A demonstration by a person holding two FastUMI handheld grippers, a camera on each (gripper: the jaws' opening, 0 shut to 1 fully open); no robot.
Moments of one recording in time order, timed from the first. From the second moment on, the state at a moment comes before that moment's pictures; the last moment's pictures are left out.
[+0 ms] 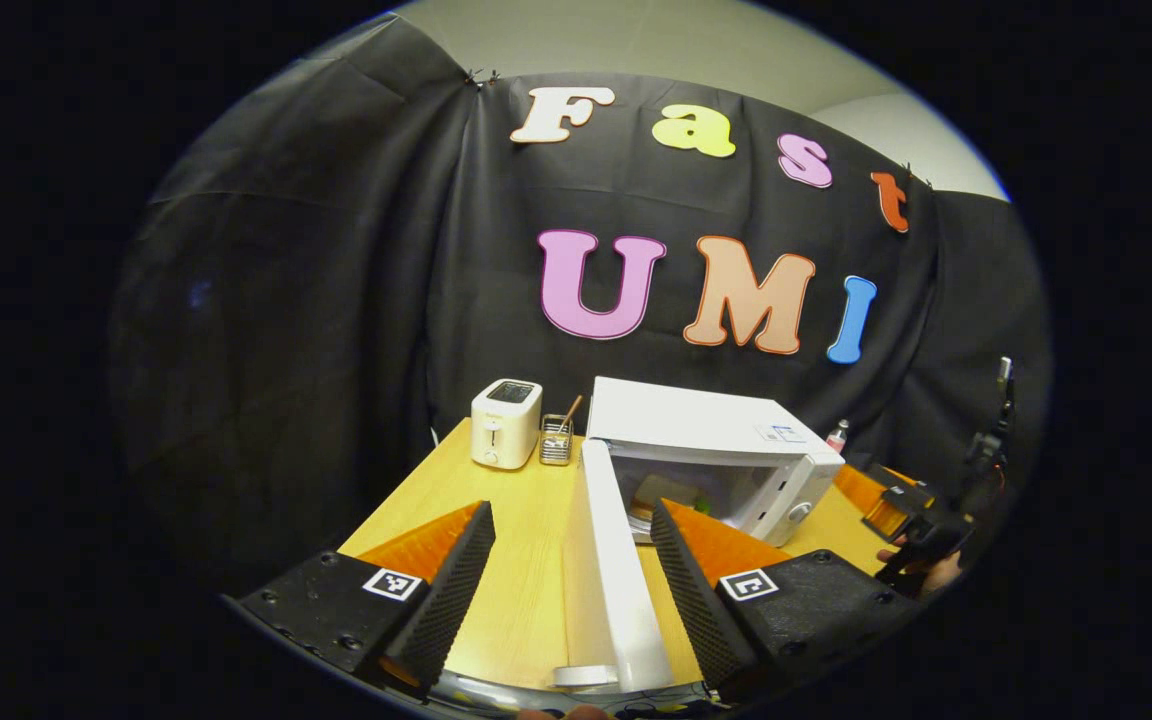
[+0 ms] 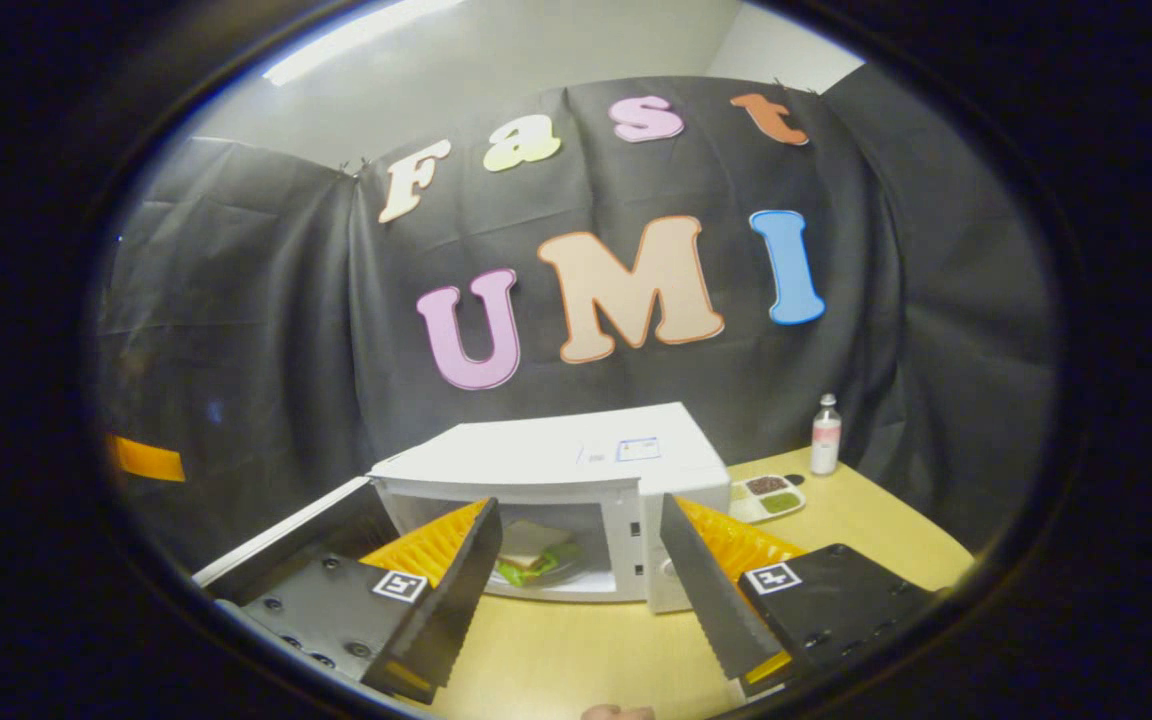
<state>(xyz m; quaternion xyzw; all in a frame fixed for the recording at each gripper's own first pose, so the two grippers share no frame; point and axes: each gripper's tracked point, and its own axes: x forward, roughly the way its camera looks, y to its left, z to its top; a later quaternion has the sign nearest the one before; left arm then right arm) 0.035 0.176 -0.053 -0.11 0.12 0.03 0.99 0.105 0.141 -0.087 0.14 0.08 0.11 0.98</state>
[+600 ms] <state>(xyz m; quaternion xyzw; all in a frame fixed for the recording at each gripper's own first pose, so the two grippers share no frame) 0.007 0.240 -0.136 -0.06 0.19 0.11 0.97 0.084 0.051 -0.070 0.09 0.07 0.05 0.99</state>
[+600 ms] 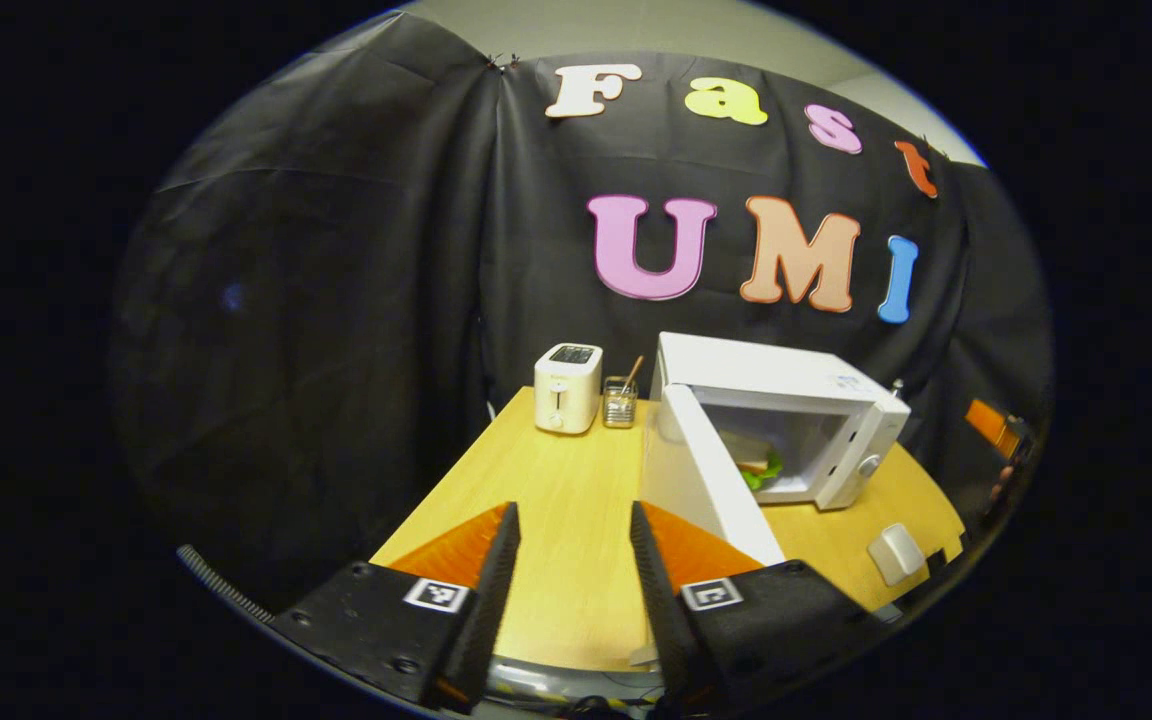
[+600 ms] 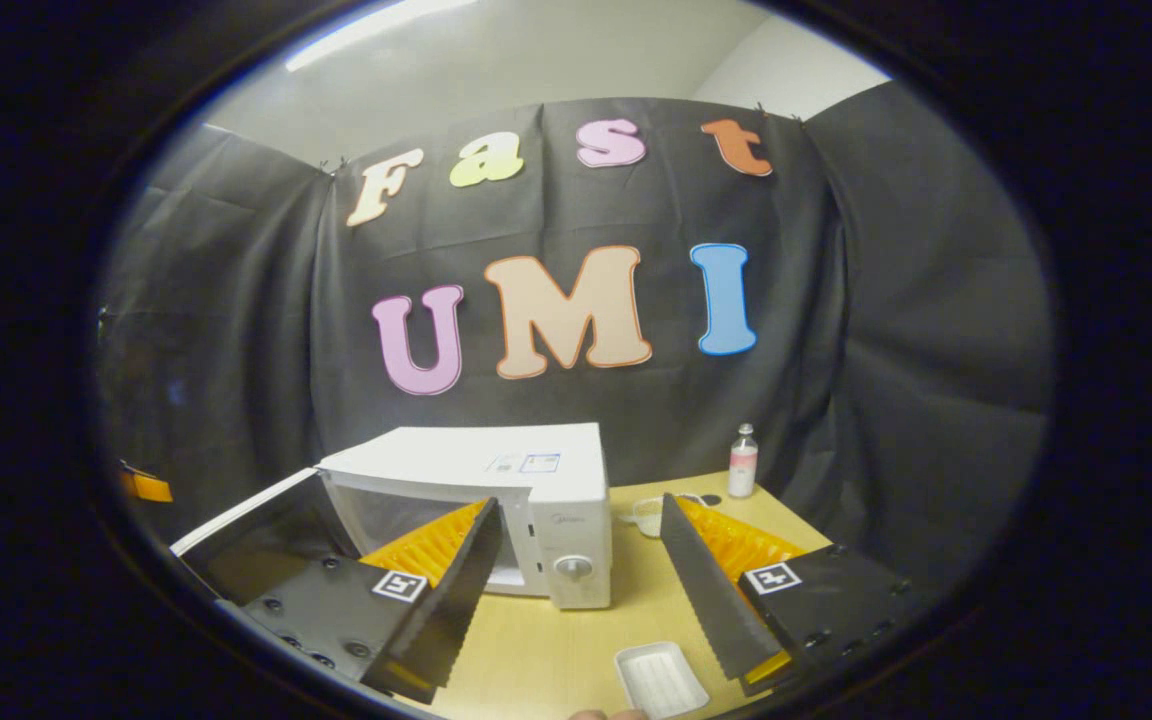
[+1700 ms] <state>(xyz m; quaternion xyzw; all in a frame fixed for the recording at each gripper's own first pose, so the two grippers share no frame) 0.001 0.120 -0.227 -0.02 0.27 0.06 0.96 0.062 -0.003 -0.060 0.09 0.03 0.06 0.99</state>
